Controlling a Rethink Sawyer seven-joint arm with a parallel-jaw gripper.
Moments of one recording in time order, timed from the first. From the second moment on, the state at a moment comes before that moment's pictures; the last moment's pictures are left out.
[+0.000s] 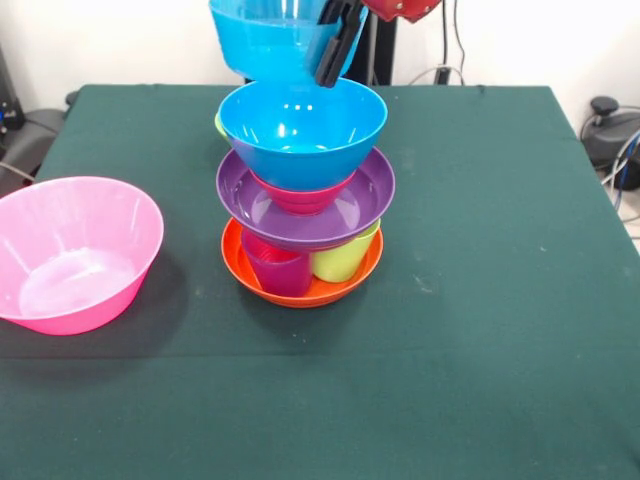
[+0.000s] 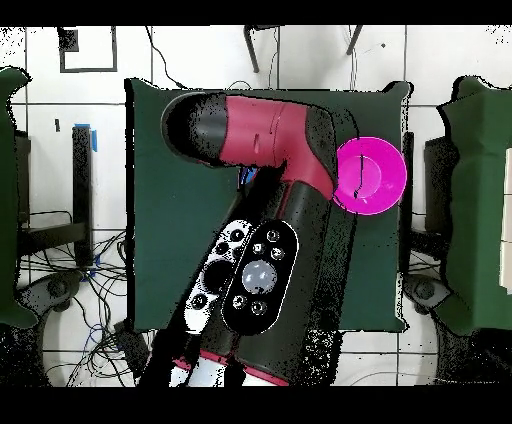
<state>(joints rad) 0.08 -0.53 -0.46 1.11 0.05 0.92 2.54</state>
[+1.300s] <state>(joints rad) -0.10 -0.58 -0.40 0.70 0.02 1.44 2.24</state>
